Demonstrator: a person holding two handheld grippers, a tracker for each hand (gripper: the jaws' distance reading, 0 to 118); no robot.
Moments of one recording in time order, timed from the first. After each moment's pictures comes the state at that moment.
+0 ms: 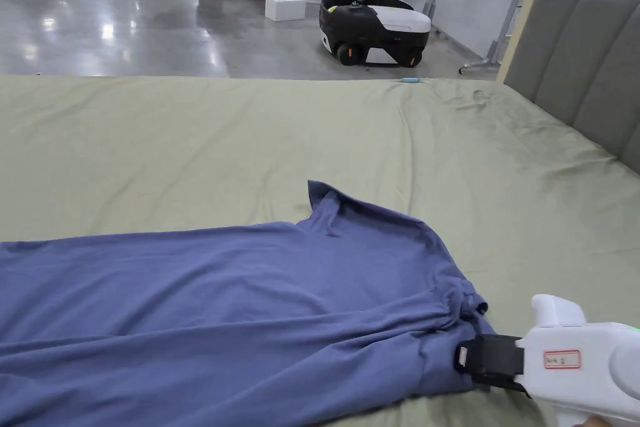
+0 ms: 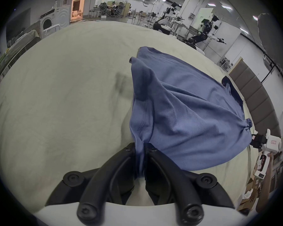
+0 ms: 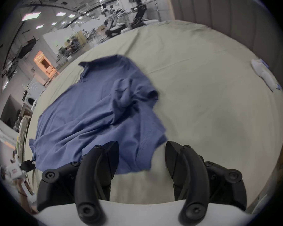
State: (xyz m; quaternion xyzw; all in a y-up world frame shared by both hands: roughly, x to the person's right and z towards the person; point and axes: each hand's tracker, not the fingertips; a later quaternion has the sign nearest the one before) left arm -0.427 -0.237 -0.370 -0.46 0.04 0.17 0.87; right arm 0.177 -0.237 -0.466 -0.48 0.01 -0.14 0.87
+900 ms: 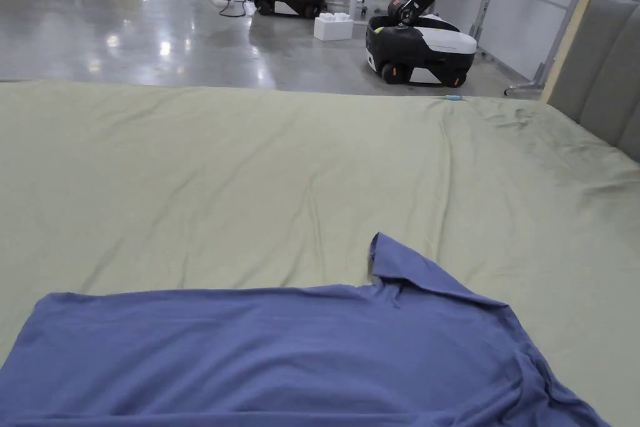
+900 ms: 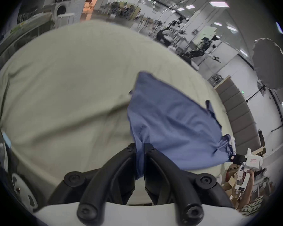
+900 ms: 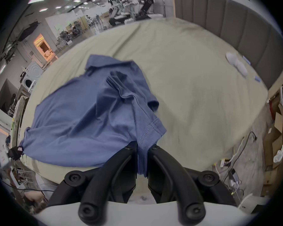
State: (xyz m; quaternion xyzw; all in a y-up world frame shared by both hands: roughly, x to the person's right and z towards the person) left arm -0.446 -0.196 -0.208 -0.45 0.04 0.27 0.85; right arm 0.198 -0.194 -0.304 -0.53 -0.01 -0.08 0.85
